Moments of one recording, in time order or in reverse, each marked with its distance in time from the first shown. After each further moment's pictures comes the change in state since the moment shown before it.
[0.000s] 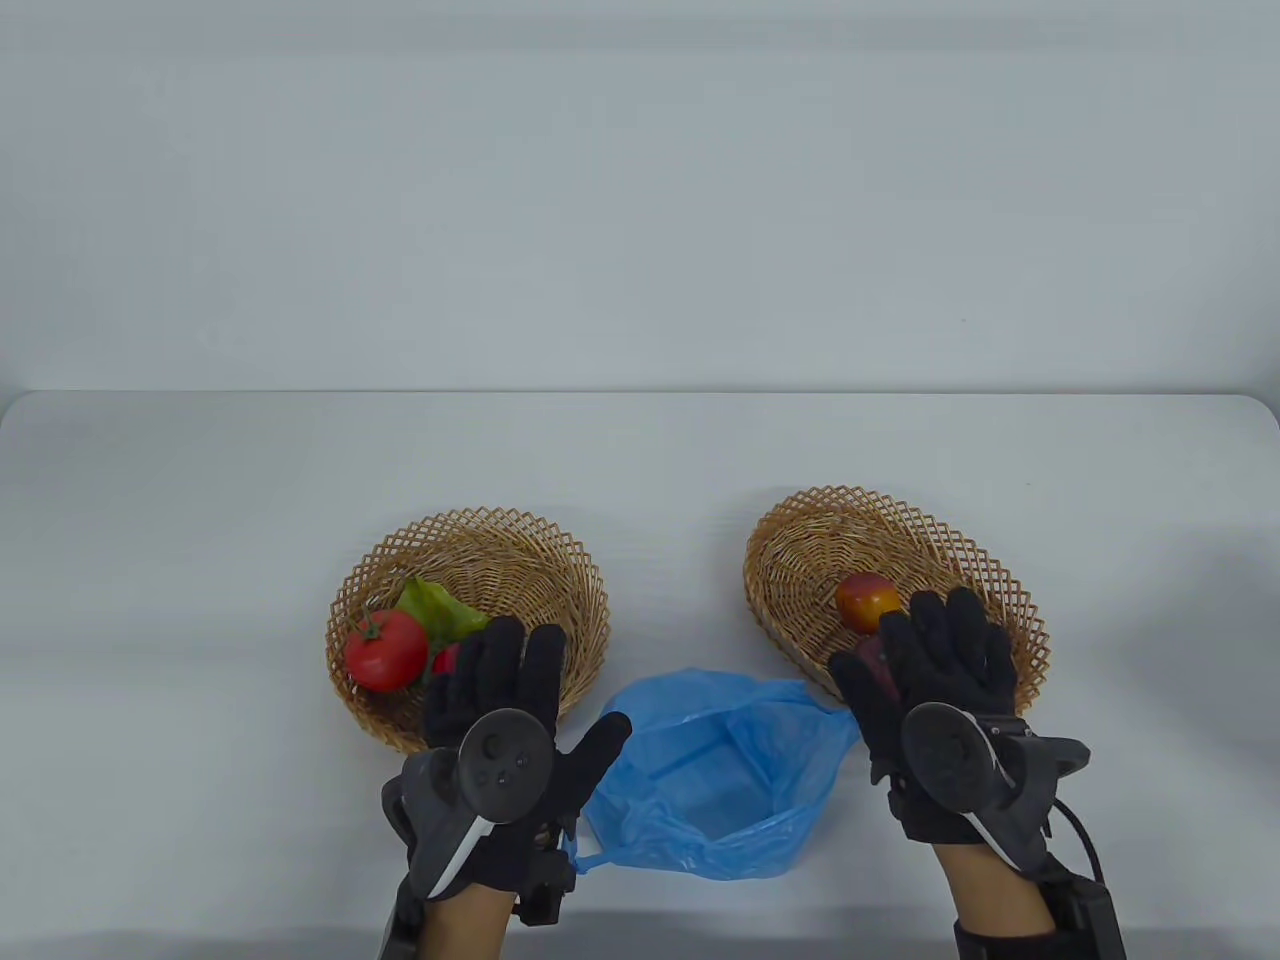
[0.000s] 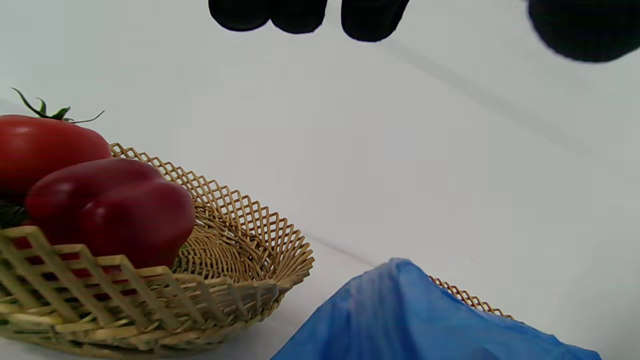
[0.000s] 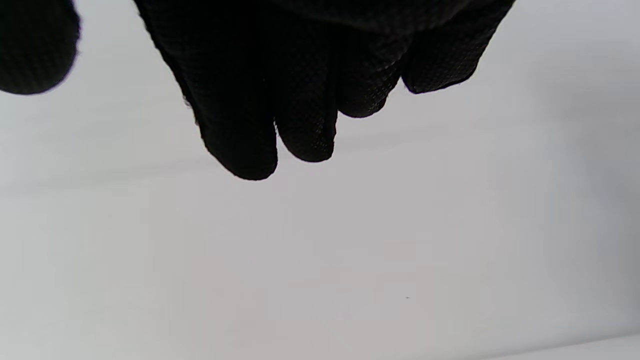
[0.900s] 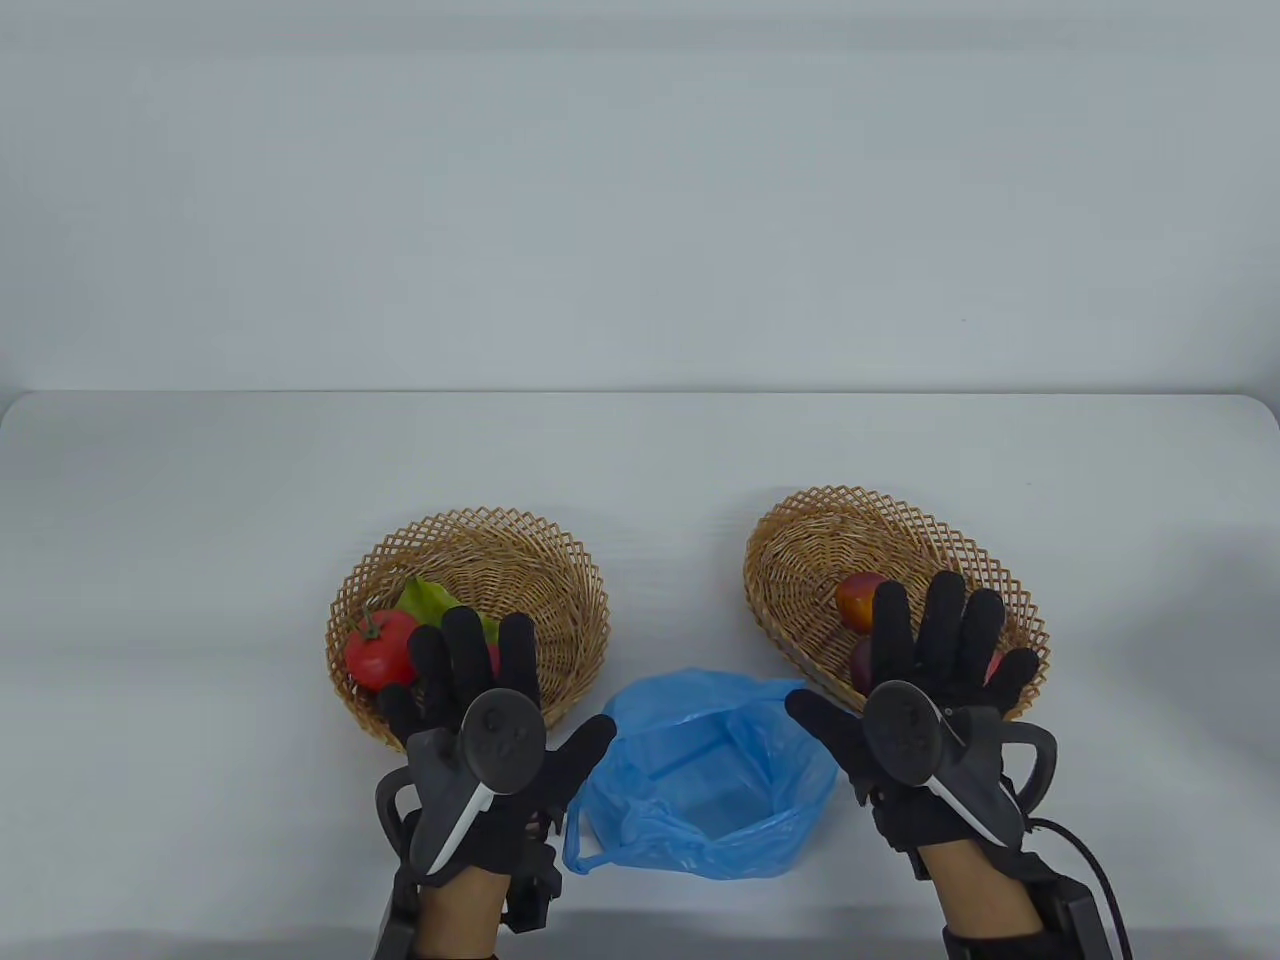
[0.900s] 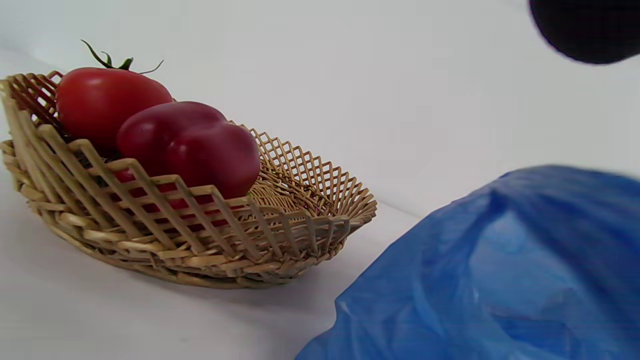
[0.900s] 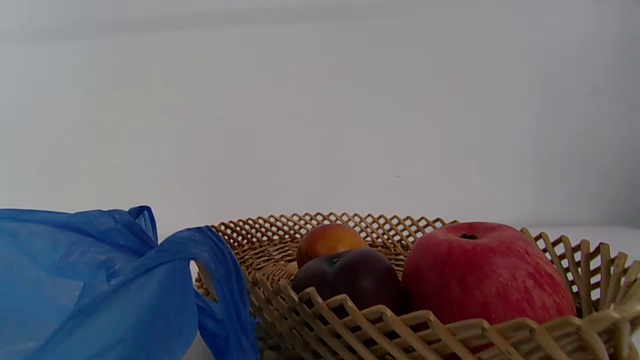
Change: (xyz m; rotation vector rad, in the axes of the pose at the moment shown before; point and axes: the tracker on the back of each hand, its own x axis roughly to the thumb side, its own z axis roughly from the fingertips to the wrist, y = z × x) left_hand -0.015 -0.020 -0.011 -0.131 0.111 -0.061; right_hand 0.005 0.031 0.006 0.432 -0.026 0.104
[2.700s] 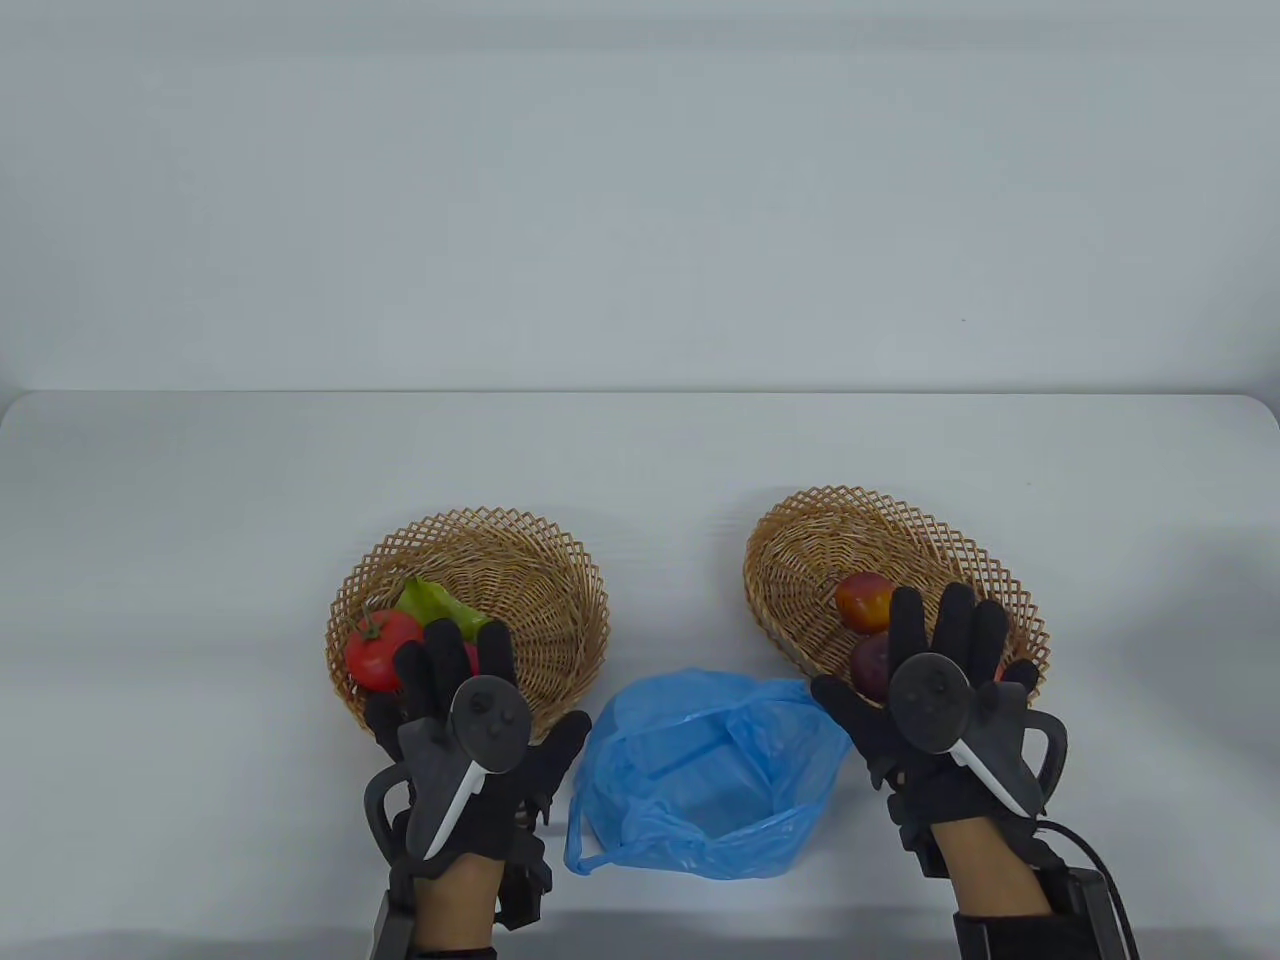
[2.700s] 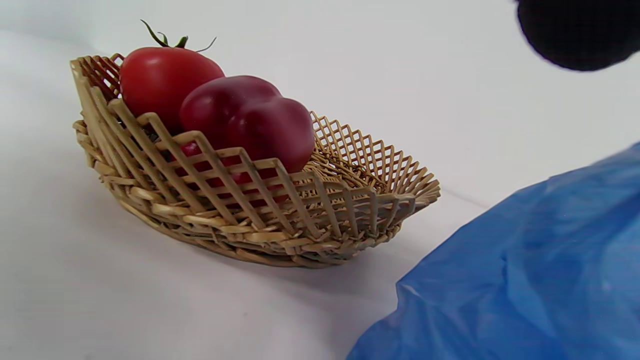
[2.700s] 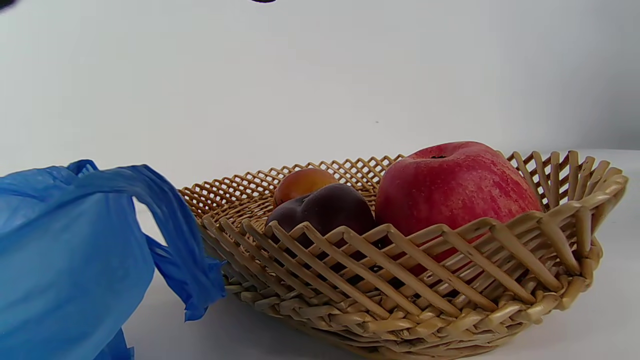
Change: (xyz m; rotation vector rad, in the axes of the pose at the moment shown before) left_hand -0.012 -0.004 -0.009 -0.059 0.133 -0.030; right_hand -0.023 0.019 -0.016 0.122 0.069 -0.078
